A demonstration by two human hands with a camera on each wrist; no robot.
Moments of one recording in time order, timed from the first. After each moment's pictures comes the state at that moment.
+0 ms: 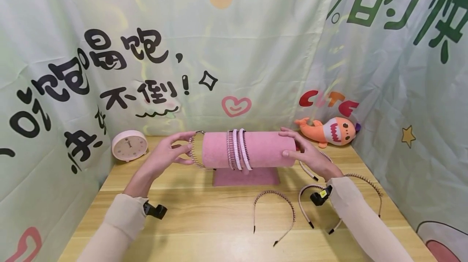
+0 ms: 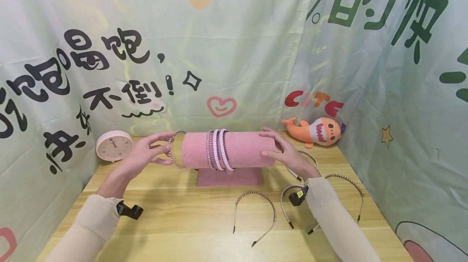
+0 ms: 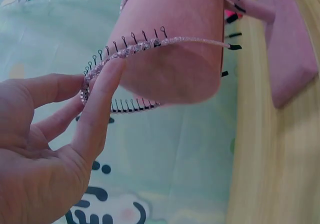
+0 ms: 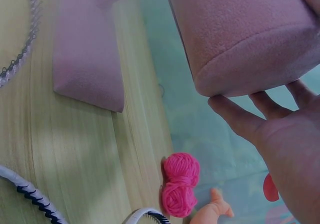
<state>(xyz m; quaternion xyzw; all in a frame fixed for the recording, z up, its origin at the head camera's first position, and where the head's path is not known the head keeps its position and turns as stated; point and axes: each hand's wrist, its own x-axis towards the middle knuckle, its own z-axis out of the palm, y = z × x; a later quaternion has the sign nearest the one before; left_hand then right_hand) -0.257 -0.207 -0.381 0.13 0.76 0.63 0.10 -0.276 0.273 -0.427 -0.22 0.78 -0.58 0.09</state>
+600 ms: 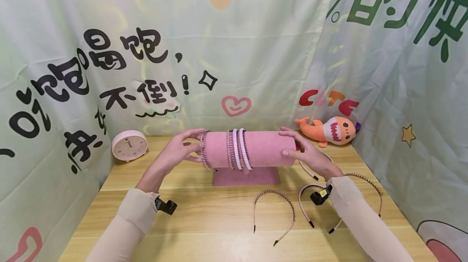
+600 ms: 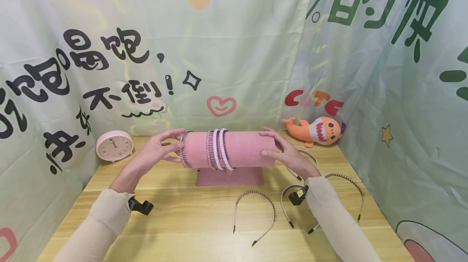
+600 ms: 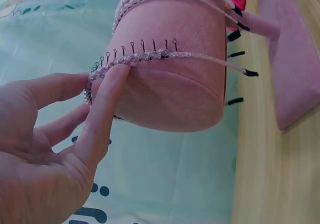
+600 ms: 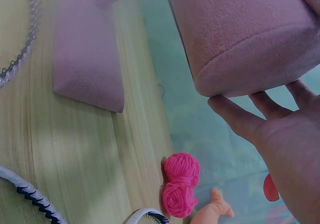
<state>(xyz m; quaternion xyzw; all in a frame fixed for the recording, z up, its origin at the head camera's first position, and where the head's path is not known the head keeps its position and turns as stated) -0.265 -0.178 -0.376 0.13 0.77 0.61 0.10 -0.276 0.274 -0.428 -0.23 0.78 -0.58 0.09</state>
